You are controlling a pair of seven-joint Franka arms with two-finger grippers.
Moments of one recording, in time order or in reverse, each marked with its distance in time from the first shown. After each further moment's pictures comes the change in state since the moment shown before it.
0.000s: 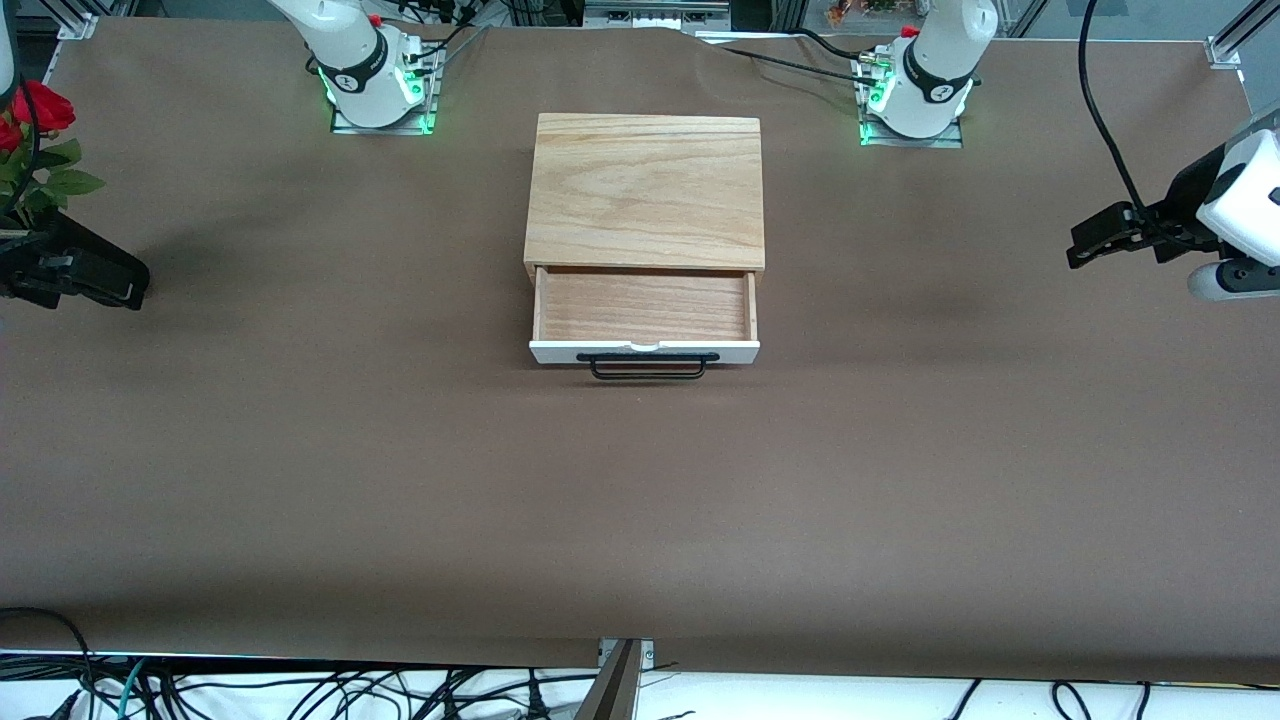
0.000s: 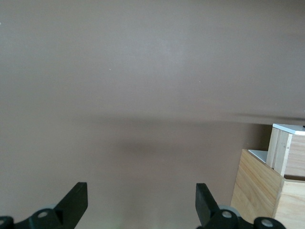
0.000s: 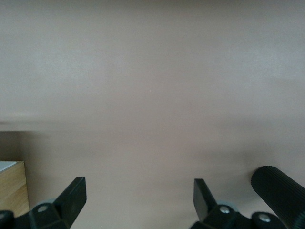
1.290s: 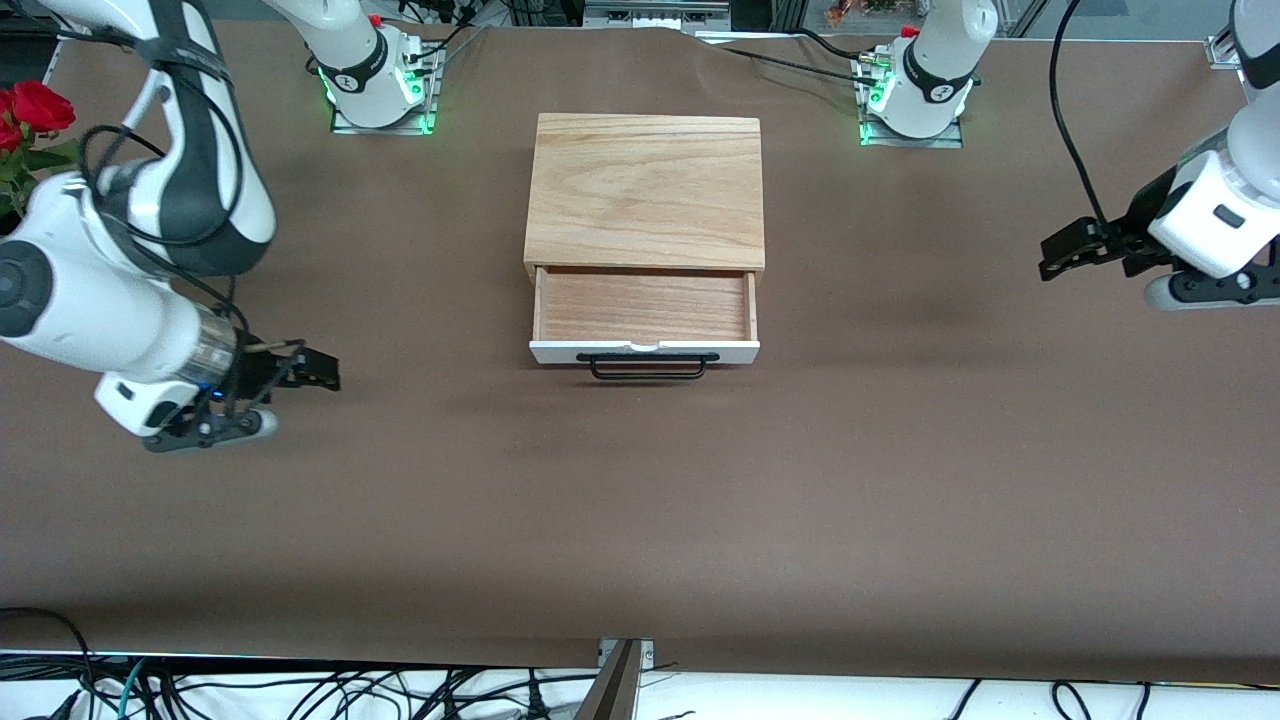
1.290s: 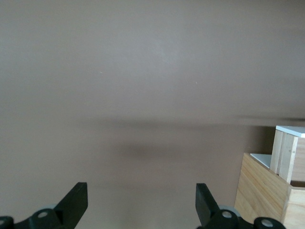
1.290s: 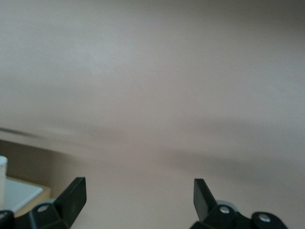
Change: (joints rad) left arm -0.002 -0.012 -0.034 -0.127 -0.001 0.118 0.000; right arm 0.236 0.271 0.011 -0.001 0.125 0.286 0.006
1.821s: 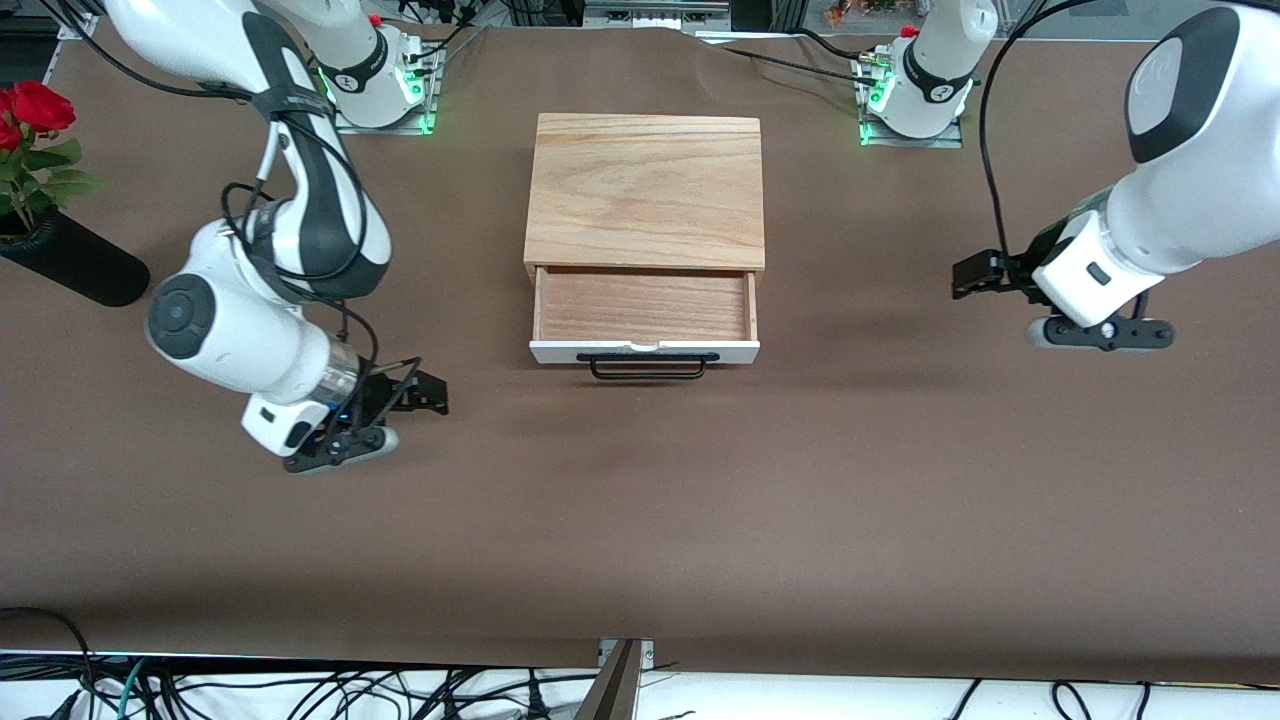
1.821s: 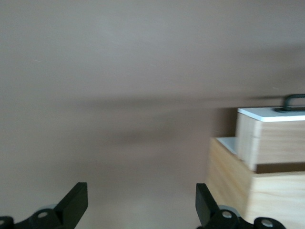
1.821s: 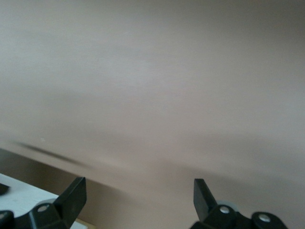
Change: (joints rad) left arm -0.062 0.111 -0.018 0.016 -0.165 0.011 0.005; right arm 0.136 0.103 0.001 0.001 0.162 0.177 0.001
